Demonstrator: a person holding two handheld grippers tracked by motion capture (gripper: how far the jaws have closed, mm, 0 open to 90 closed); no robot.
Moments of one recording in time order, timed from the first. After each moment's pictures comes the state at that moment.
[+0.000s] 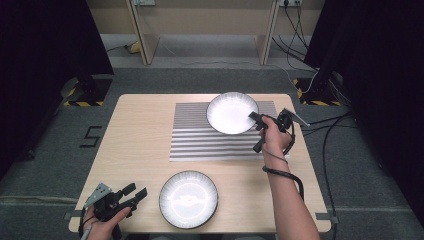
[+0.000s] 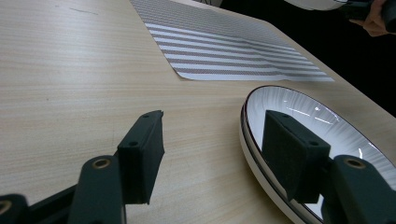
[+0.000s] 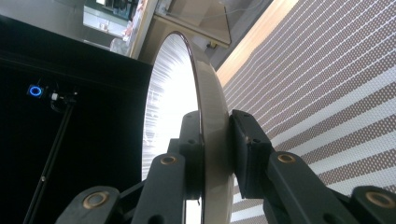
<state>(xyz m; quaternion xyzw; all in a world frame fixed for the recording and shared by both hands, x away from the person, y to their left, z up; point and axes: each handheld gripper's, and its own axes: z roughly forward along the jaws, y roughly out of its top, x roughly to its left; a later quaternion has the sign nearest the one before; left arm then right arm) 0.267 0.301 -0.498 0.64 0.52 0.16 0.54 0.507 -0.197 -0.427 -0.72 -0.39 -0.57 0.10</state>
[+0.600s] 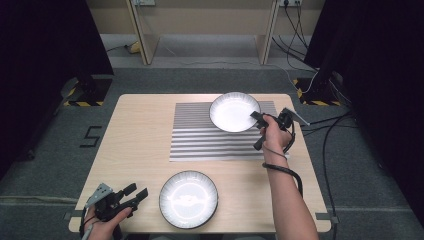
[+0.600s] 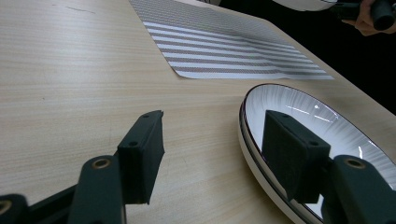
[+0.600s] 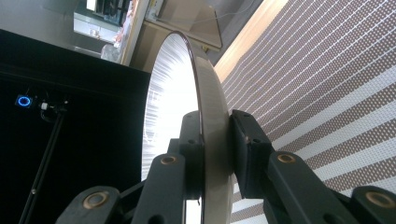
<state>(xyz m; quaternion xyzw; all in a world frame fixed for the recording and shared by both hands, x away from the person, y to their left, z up) 0.267 0.299 -0.499 0.64 0.52 0.16 0.54 0.519 -0.203 -0.436 -0.73 -0.38 -0.56 0.09</state>
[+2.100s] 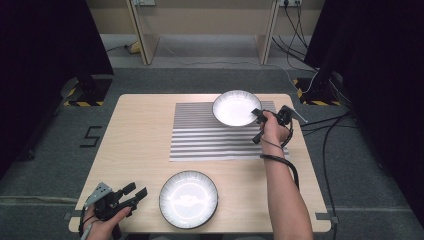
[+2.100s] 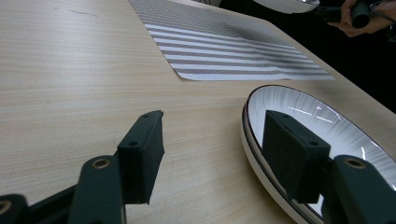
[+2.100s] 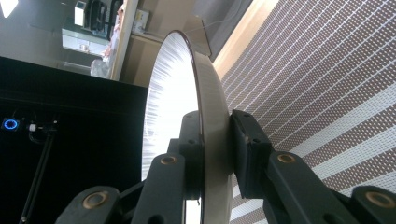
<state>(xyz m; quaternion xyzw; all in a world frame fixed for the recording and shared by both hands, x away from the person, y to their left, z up) 0.269 0.302 -0.499 0.65 0.52 0.16 0.54 0.547 -0.206 -0.450 -0.75 -0.35 -0.55 0.09</state>
